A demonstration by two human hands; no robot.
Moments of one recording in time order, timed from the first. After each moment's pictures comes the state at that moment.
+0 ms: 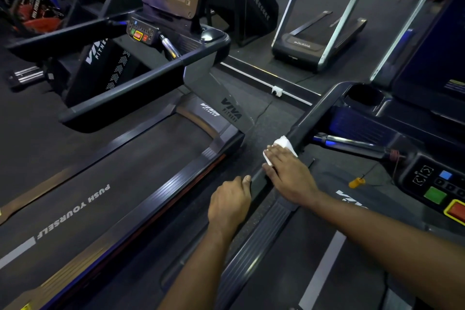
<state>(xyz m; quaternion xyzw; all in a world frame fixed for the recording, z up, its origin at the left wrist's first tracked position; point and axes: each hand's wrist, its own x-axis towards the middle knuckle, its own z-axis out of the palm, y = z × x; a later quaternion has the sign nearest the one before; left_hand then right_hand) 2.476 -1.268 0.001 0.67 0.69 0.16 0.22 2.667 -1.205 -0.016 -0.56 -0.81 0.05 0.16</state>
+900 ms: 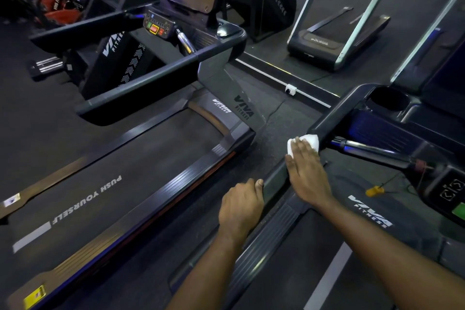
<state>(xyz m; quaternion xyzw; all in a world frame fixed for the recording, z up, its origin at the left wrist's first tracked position) 2.474 -1.270 0.004 0.68 0.68 0.17 0.22 2.666 -1.187 -0.031 -0.63 -0.74 0.09 0.20</state>
